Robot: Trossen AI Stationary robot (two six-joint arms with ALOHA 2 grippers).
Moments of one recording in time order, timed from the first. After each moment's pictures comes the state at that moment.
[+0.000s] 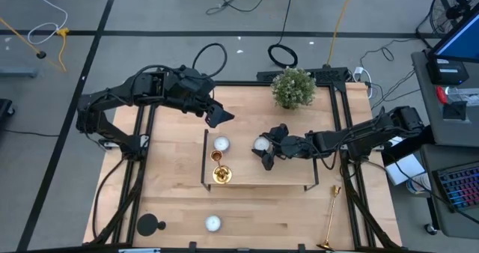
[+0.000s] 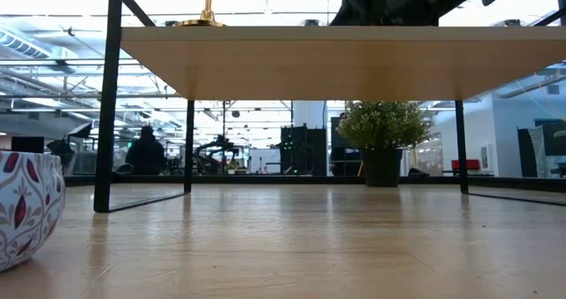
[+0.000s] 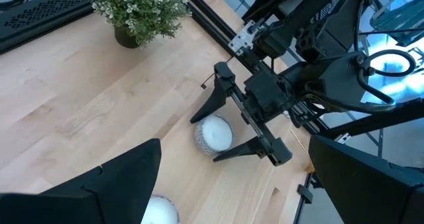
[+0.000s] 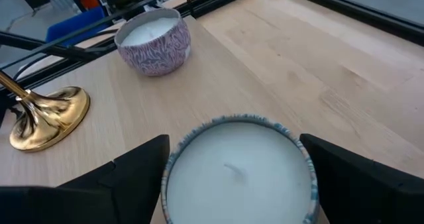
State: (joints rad) left arm 0.10 1.48 1.83 -0.97 0.00 -0.70; right arm 0.18 1.38 0.80 0.07 0.44 0.54
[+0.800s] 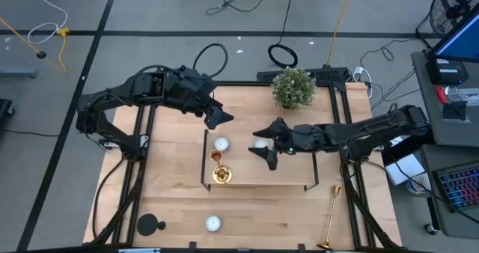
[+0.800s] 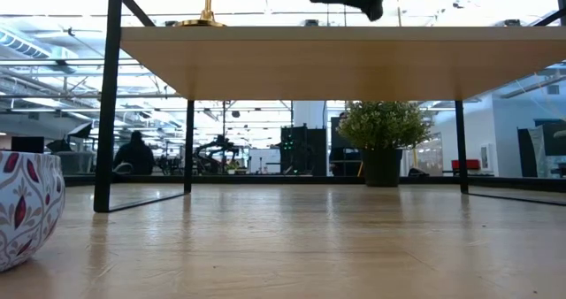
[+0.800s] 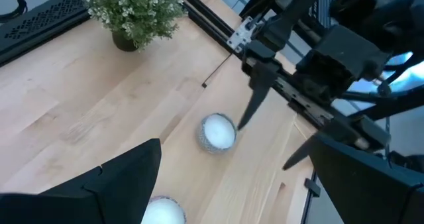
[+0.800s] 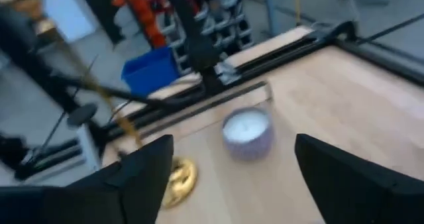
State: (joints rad) left arm 0.09 1.48 1.83 -0.97 0.00 -0.64; right arm 0.19 1.30 1.01 0.00 0.30 0.46
